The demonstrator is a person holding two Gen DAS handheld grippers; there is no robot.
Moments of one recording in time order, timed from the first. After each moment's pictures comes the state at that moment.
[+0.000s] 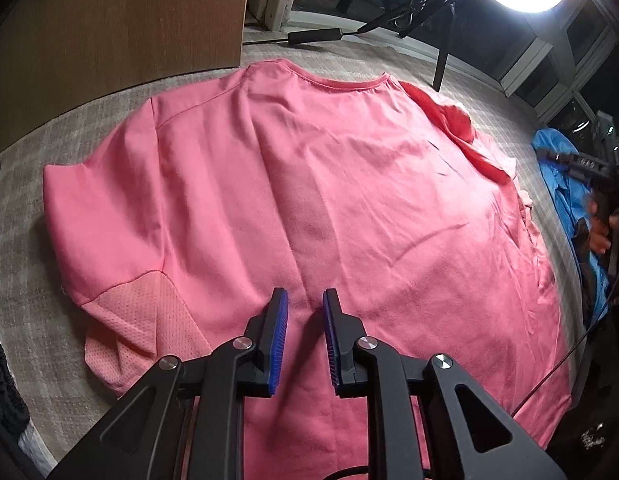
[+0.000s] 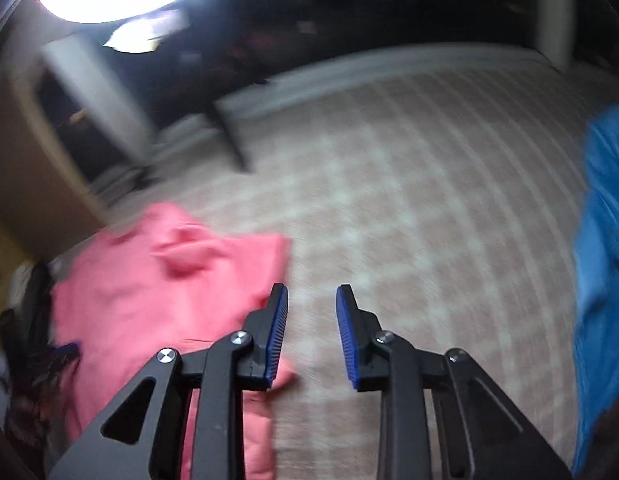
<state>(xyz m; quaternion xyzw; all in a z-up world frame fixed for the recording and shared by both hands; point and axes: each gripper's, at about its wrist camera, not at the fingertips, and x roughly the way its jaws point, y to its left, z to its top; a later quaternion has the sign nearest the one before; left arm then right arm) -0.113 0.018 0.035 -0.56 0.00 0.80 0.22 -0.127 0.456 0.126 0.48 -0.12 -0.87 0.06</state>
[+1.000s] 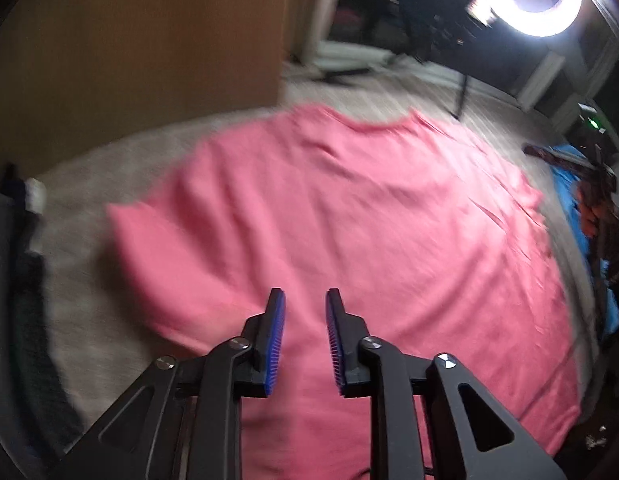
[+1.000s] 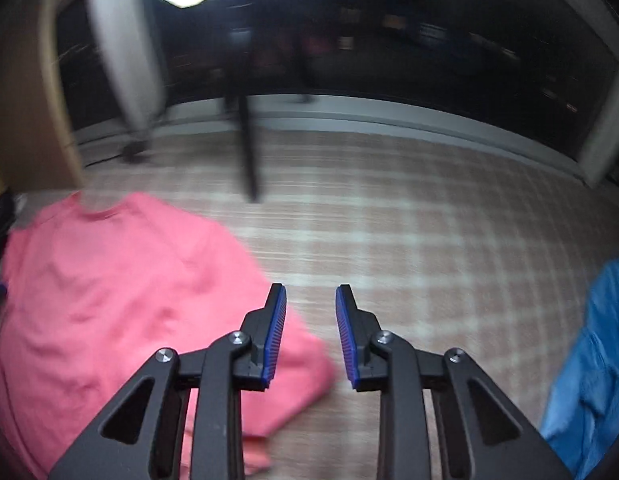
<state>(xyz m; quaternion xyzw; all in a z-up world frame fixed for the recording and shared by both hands) -0.135 -0.013 0.073 -0.53 0.01 0.83 0.16 -0.201 0.422 0.123 0.48 0.04 -0.88 0.07</state>
